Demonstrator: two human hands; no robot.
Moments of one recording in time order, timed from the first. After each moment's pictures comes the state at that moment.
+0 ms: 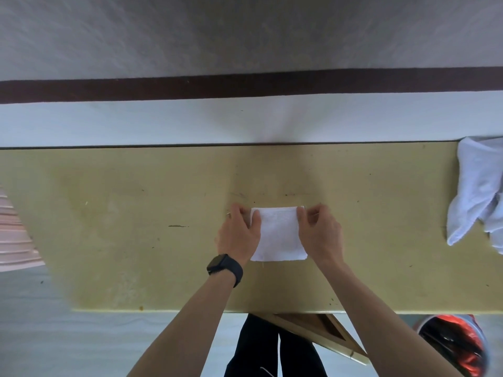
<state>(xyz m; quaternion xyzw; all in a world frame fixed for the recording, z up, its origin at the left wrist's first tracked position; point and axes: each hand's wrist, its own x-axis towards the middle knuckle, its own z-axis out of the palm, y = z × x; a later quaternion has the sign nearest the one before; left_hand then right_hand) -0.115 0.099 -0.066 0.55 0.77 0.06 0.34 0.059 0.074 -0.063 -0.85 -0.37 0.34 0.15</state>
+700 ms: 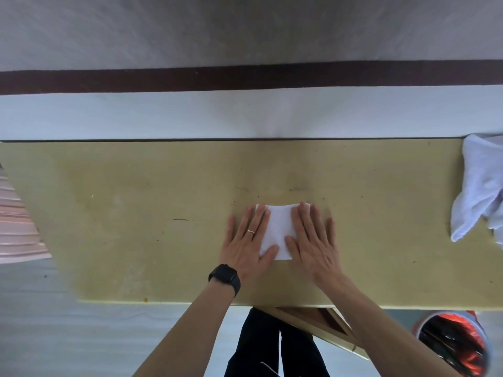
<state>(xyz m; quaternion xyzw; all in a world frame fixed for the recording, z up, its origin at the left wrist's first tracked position) -0.143 0.051 -0.104 0.82 0.53 -0.05 0.22 0.056 0.017 -0.102 -0.70 -0.68 0.21 0.01</state>
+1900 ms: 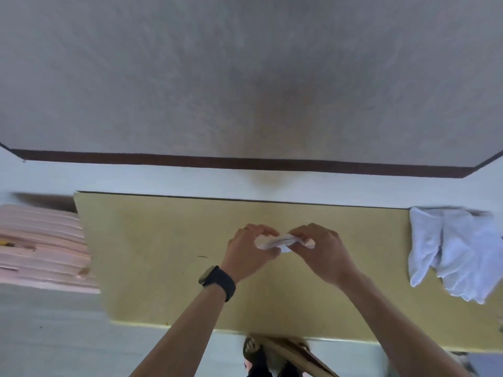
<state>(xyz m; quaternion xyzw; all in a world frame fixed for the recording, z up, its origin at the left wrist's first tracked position) -0.138 0.094 0.117 0.65 0.59 0.17 0.44 0.057 0.069 0.137 -0.65 -0.67 0.29 0.23</state>
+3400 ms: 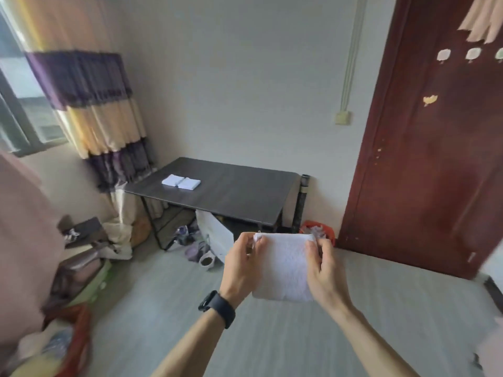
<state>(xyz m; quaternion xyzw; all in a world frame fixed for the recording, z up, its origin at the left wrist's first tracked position) -0.494 -0.953 0.340 -0.08 0.80 0.56 -0.19 -0.514 -0.780 0.330 0.07 -0.82 0.54 0.15</state>
